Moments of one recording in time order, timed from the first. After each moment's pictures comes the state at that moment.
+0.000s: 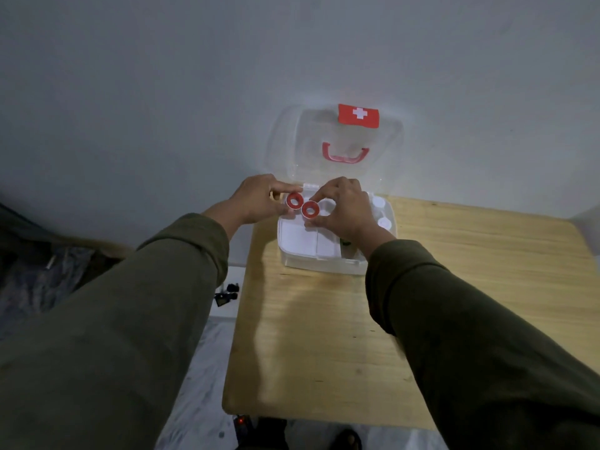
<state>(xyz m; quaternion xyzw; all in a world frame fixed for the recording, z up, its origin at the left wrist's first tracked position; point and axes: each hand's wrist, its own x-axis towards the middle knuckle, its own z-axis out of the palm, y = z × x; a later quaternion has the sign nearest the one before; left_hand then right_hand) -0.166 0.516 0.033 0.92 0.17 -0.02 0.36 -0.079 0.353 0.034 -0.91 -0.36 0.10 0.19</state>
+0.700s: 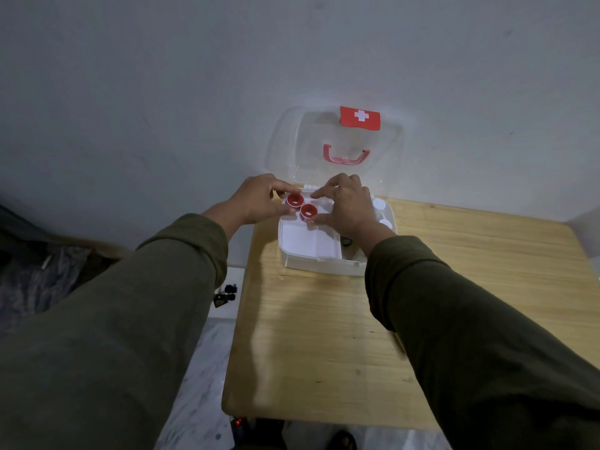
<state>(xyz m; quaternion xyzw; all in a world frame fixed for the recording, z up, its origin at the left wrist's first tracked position) -0.167 0.518 0.031 0.91 0.16 0.00 0.38 -0.076 0.360 0.041 -0.91 -0.38 0.08 0.12</state>
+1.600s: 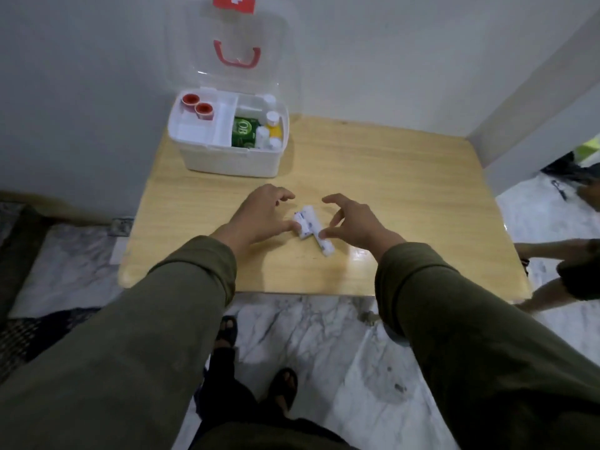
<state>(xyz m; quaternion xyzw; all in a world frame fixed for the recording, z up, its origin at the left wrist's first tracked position) -0.220 0.249 -0.028 0.92 0.15 -0.02 0.37 -0.126 0.072 -0.003 -0.90 -0.25 0.28 0.20</state>
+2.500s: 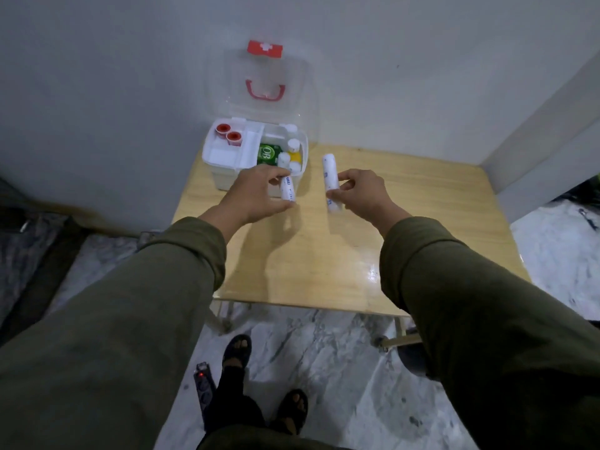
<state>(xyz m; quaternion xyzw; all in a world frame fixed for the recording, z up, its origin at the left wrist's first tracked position) -0.236 0.290 0.046 0.92 0.17 0.07 0.34 -0.113 0.121 0.064 -0.90 -0.21 0.18 0.33</state>
